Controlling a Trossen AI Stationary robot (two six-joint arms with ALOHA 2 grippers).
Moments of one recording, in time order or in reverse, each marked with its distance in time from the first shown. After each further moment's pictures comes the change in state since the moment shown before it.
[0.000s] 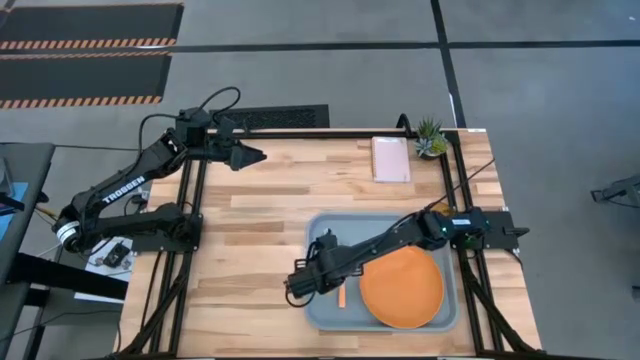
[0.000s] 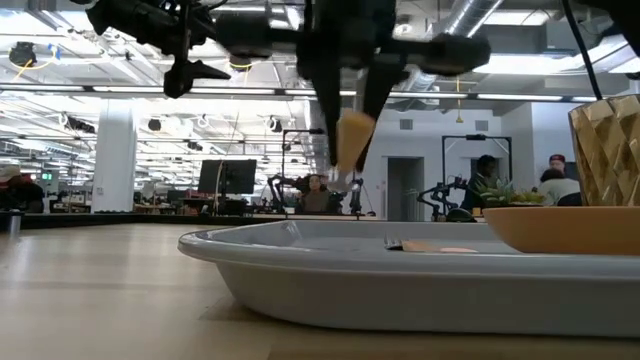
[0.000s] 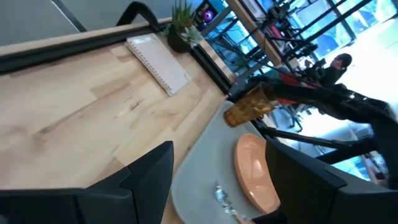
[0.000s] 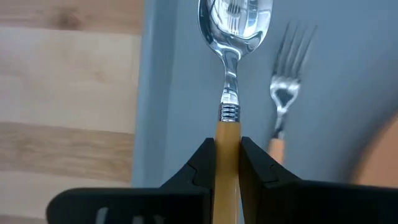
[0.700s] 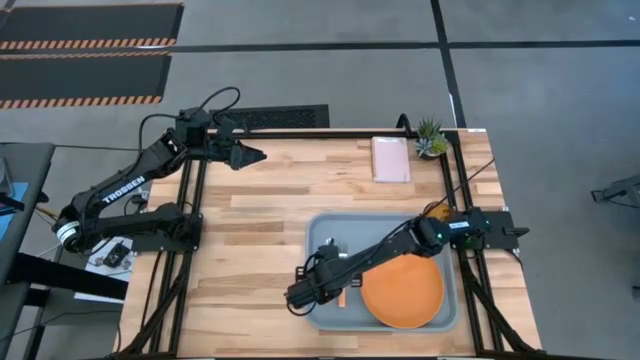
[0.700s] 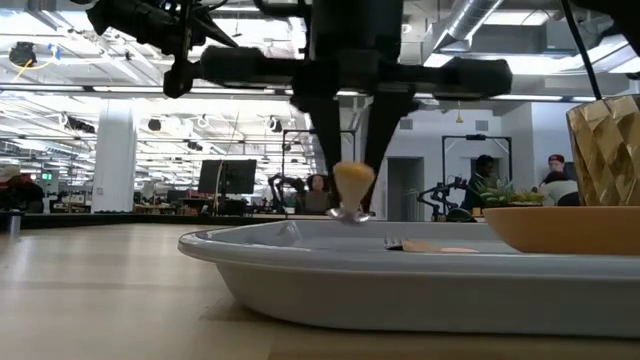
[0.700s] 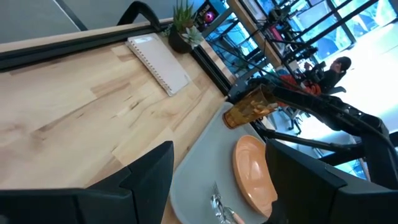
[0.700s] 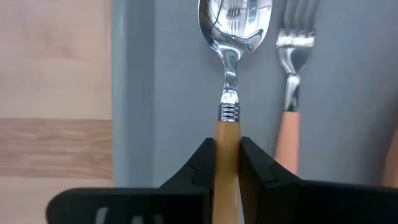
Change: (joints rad) left arm 0.000 0.000 0.000 0.003 -0.002 -0.021; right arm 0.034 0.064 0.000 0.029 -0.030 0.106
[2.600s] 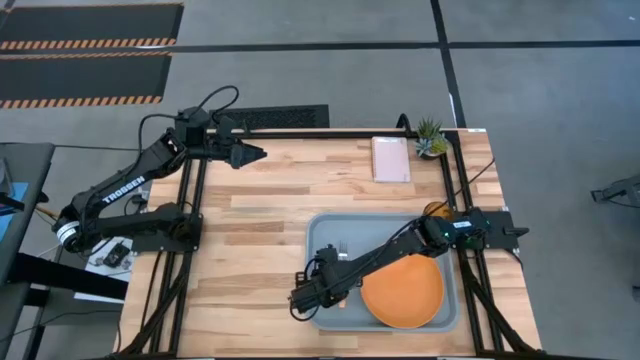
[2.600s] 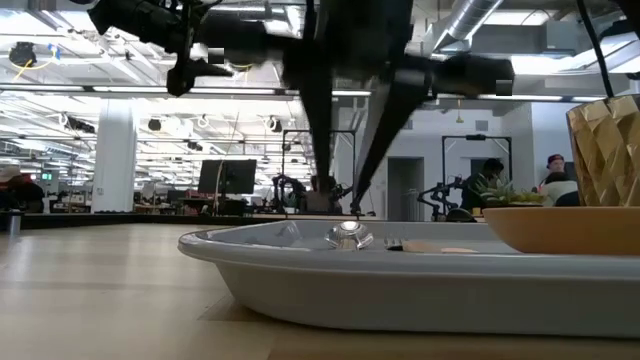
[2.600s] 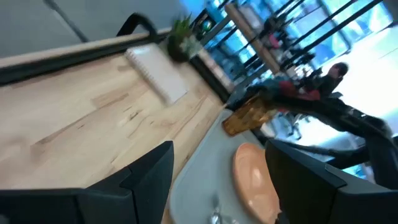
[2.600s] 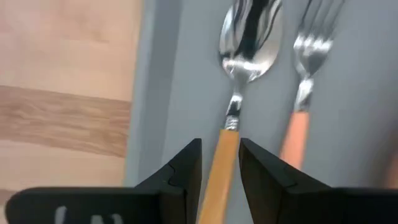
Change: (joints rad) left arm 0.000 0.000 0.000 0.035 -0.014 -0.002; right arm 0.017 -0.067 -0.096 0.110 0.037 -0.089
